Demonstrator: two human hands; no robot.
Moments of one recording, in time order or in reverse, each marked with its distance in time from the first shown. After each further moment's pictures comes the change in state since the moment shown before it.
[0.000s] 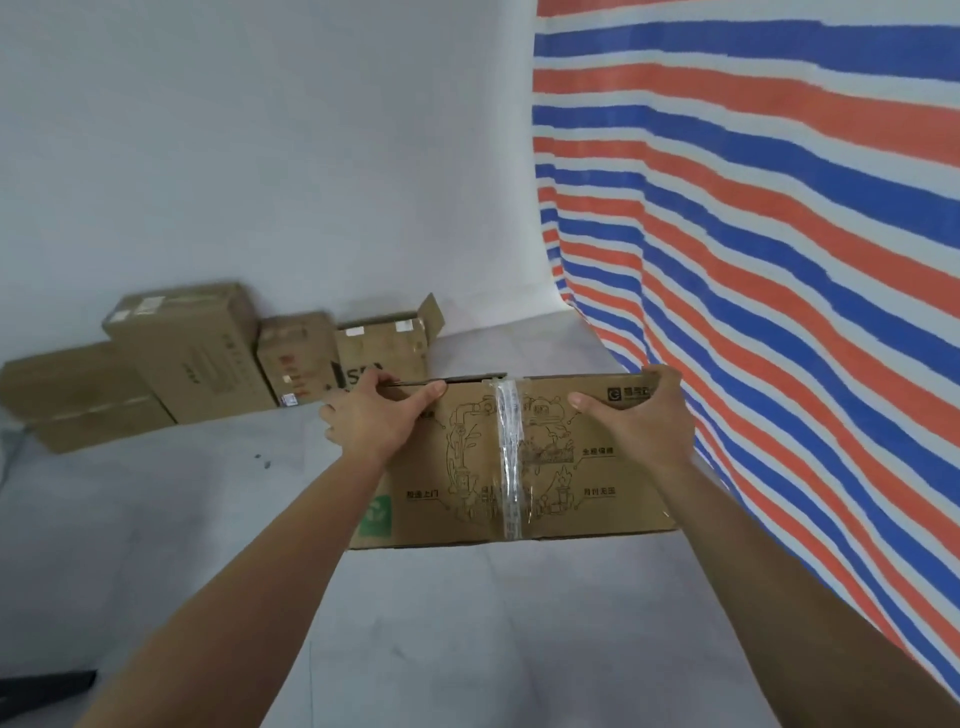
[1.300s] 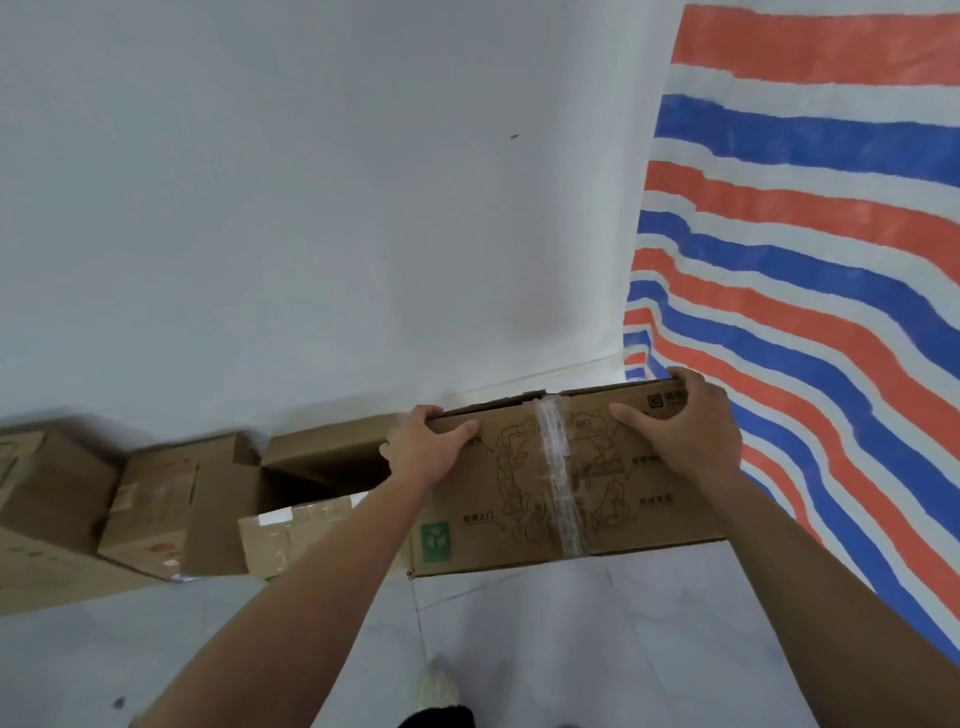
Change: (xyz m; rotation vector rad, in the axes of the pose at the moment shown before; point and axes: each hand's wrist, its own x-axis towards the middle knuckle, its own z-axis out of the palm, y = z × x) left_hand 0.943 0.150 0.424 -0.029 -0.260 -0.225; right_hand 0.921 -0.104 0.493 -0.296 -0.093 -0.099
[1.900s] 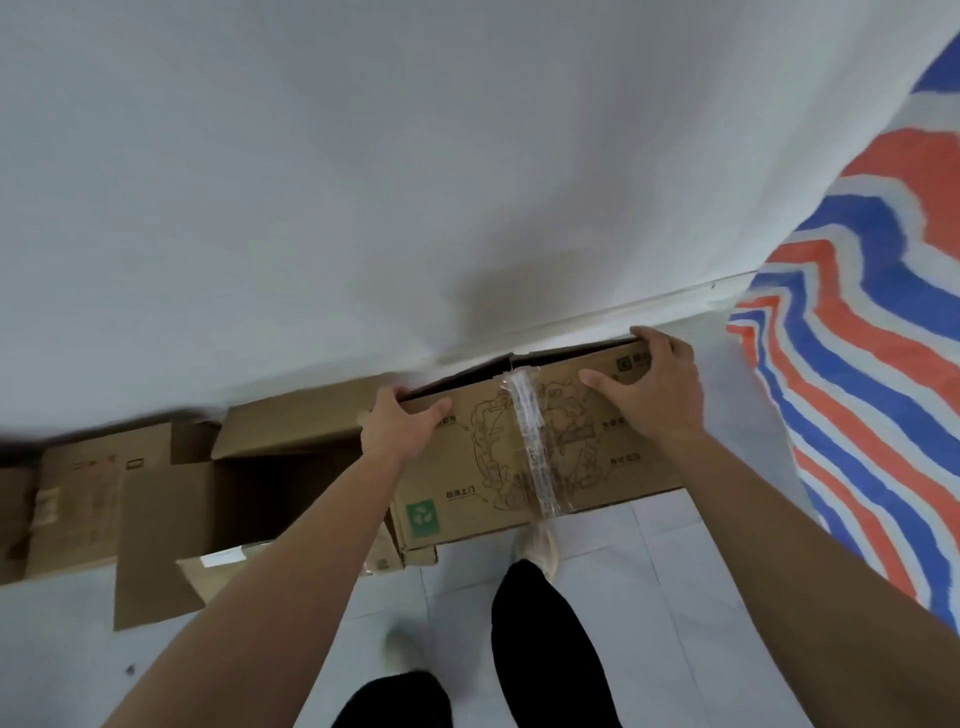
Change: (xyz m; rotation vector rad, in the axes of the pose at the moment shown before) left_hand 0.365 -0.037 0.123 0.054 -0.061 -0.394; right_hand 0.294 0.035 0.326 -0.004 -0.409 0.114
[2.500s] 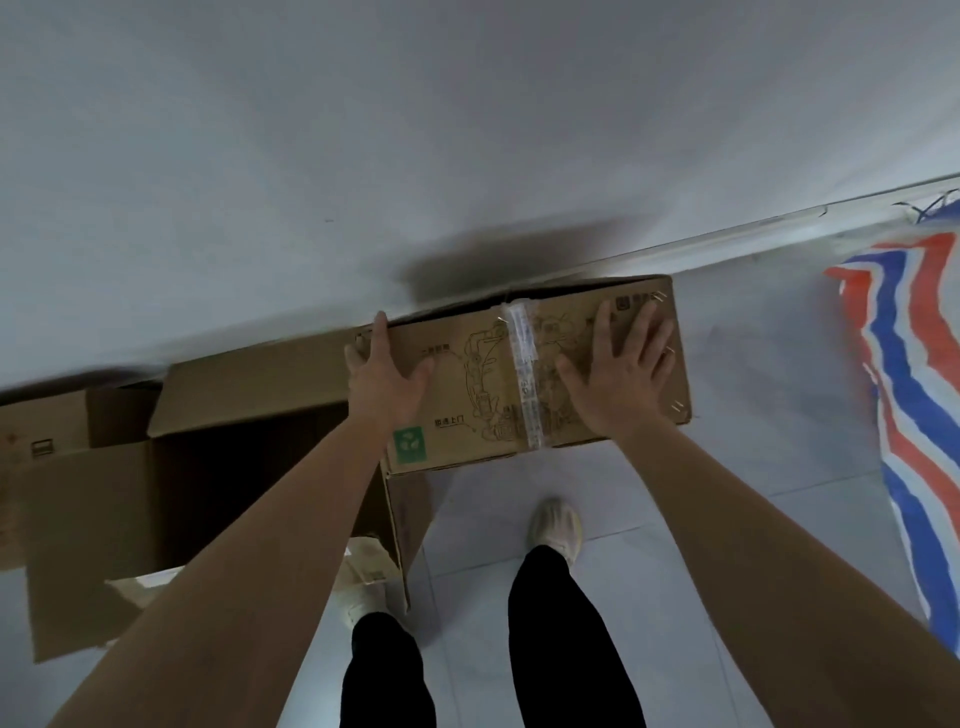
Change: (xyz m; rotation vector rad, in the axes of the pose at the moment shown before) left_hand 0.203 -0.069 0.050 0.273 -0.062 0.042; right_hand 0.086 0.020 0.229 -0.405 -0.261 -0.006
